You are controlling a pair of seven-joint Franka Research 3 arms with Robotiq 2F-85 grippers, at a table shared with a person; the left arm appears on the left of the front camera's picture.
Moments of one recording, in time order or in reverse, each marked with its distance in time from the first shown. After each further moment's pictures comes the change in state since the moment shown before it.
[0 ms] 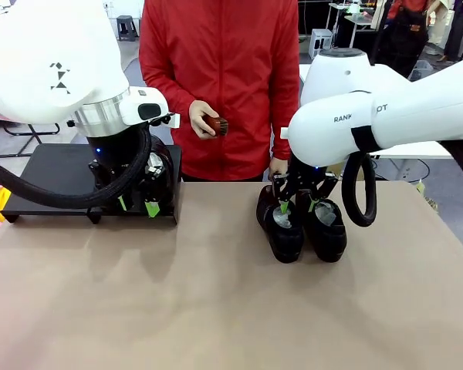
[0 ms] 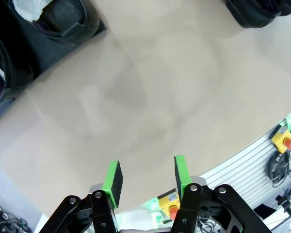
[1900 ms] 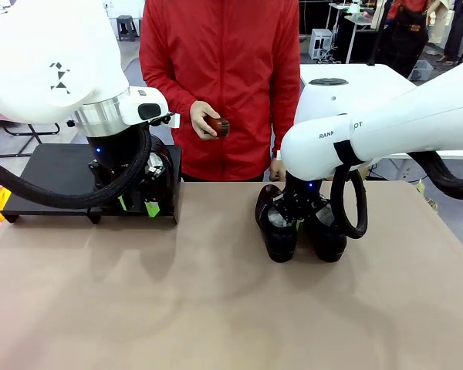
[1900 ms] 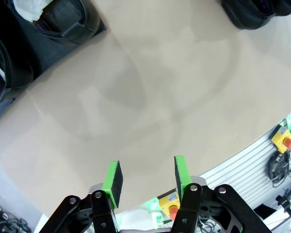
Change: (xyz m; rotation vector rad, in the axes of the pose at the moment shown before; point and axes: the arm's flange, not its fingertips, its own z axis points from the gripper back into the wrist) left arm 0.000 0.000 0.000 0.000 0.000 0.000; right arm 0.007 0.000 -0.045 0.011 0.082 0.001
